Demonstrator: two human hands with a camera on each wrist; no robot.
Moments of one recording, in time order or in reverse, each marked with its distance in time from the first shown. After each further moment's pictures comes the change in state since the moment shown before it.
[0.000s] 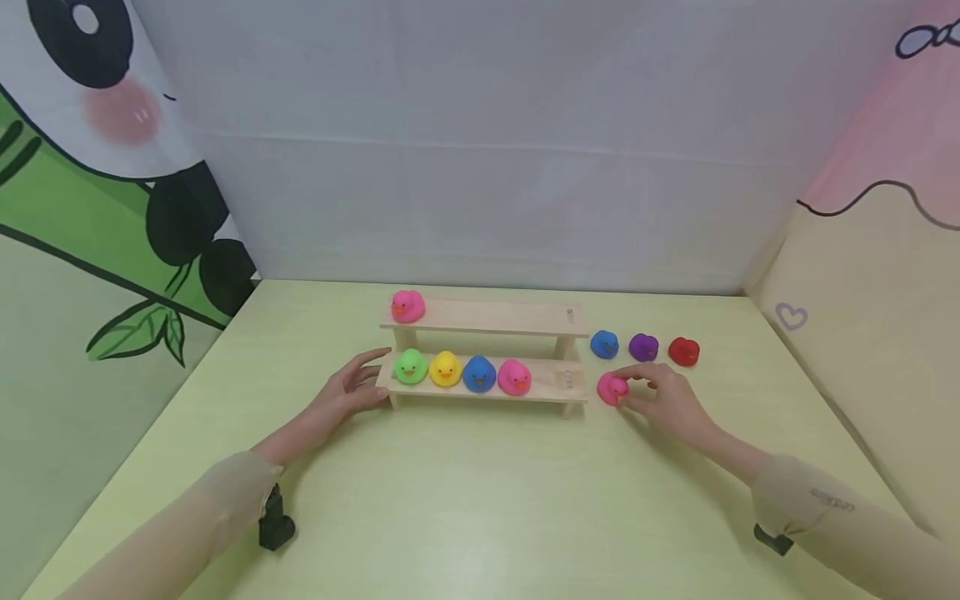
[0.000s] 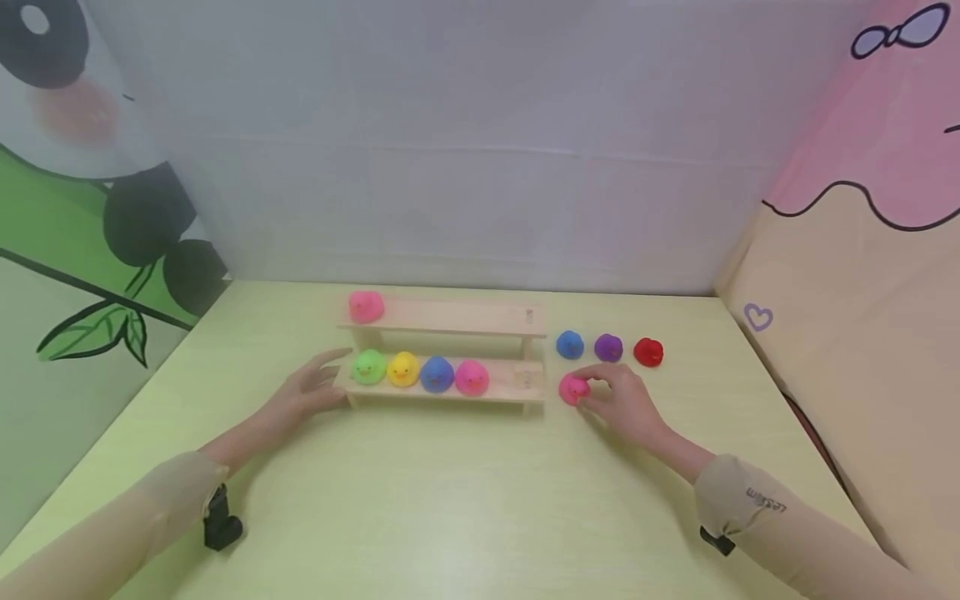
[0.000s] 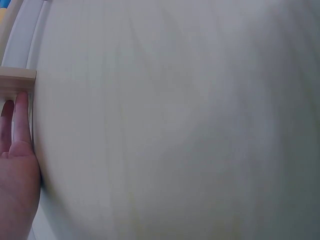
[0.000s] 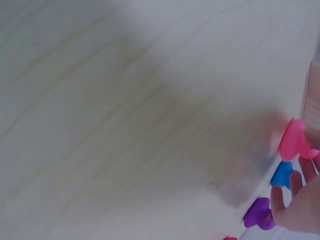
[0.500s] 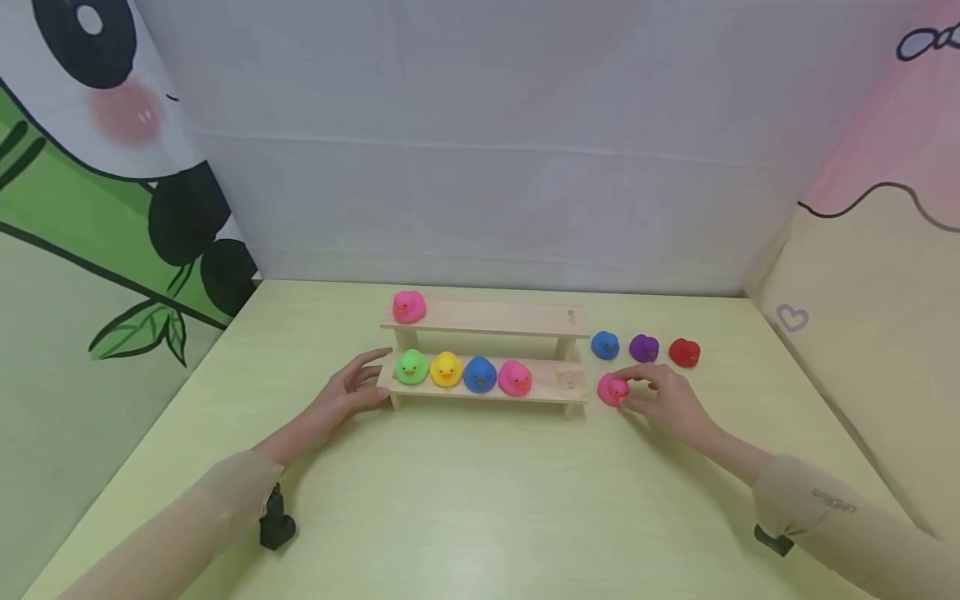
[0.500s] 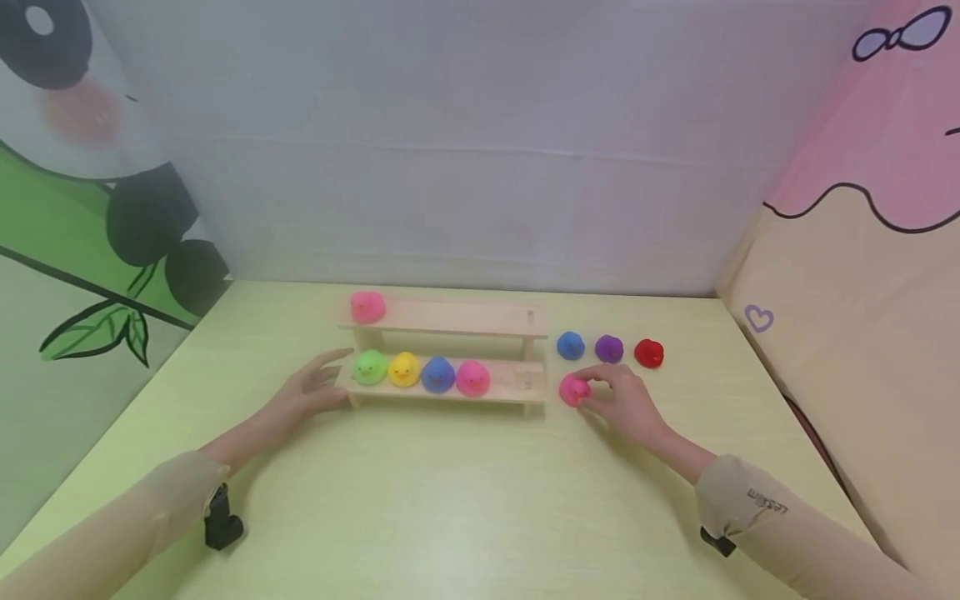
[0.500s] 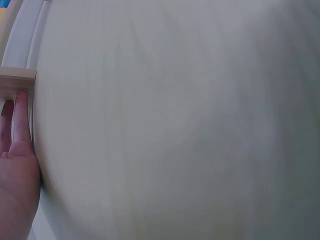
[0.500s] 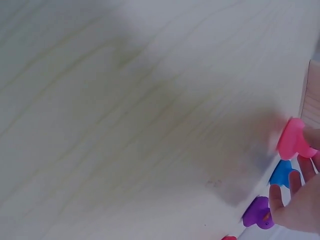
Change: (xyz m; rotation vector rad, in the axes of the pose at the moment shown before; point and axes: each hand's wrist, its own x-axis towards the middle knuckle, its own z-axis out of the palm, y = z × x) left_hand 0.001 -0.001 -0.001 -0.040 -0.010 0.013; right_hand 0.001 -0.002 -0.001 -0.010 -0.027 0.027
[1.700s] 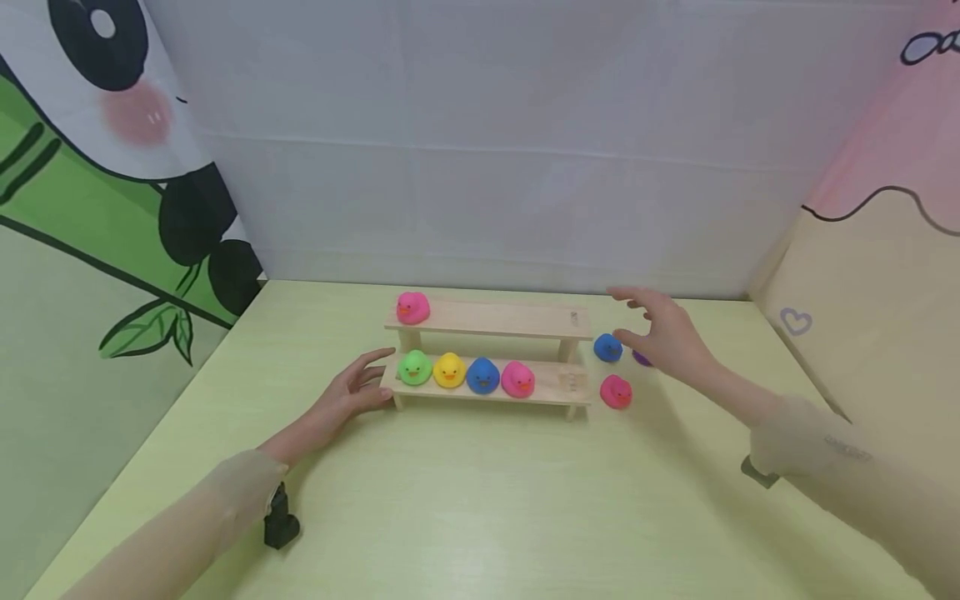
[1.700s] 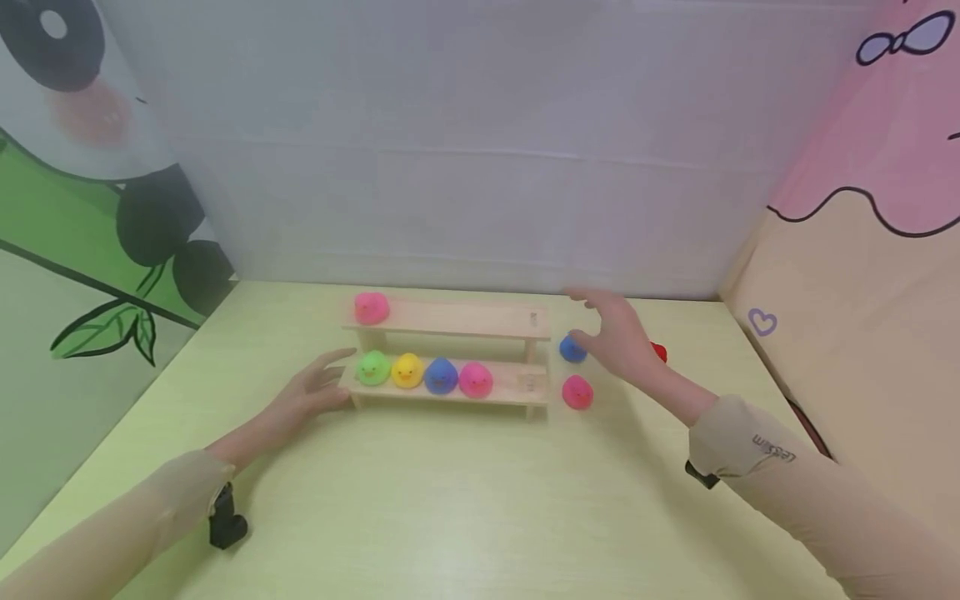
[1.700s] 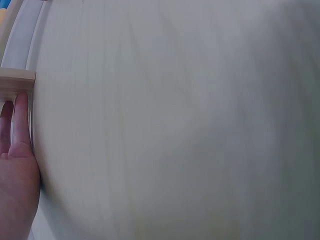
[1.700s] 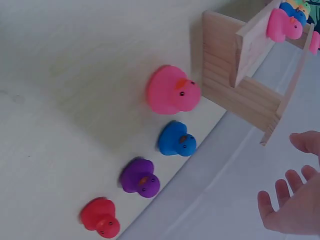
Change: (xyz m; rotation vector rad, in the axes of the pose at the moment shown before) left_hand -0.006 0.005 0.002 0.003 0.011 0.025; right_hand 0.052 -0.066 -0.059 -0.008 0.104 -0.168
